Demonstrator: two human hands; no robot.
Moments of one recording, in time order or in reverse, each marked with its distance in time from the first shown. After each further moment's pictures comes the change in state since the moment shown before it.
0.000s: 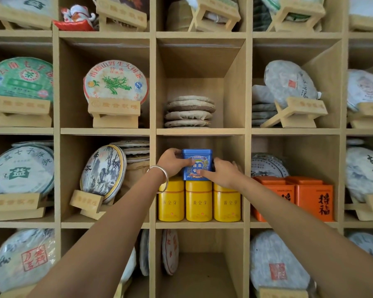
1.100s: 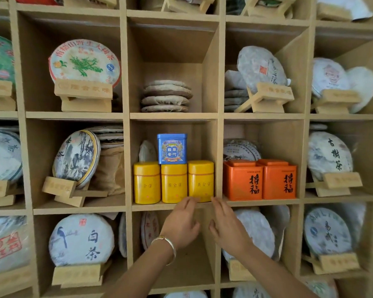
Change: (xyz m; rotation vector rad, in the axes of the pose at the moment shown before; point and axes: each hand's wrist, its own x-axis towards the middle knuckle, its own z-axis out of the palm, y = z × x) left_hand -0.142 -0.091 0.130 0.662 -0.113 0.399; right_hand -0.169 0.092 0.093 -0.119 0.208 -0.152
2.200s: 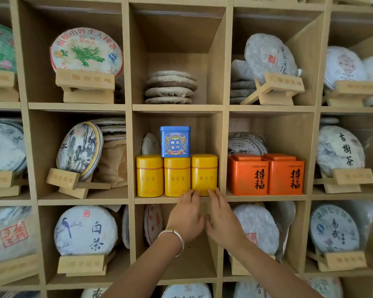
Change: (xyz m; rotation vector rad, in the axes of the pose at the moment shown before) left_hand 0.004 0.010 0.008 0.117 0.000 -0.087; right_hand 0.010 -0.015 0.012 0.080 -0.033 0.040
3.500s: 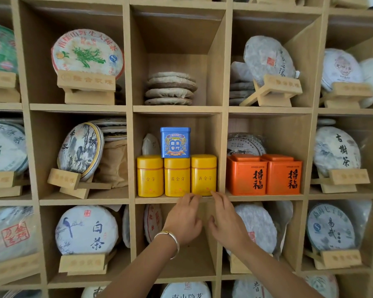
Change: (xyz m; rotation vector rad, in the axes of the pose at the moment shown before) left_hand -0.009 -0.007 -0.007 -0.030 -0.018 0.071; right_hand -0.008 0.005 -0.009 0.016 0.025 -0.003
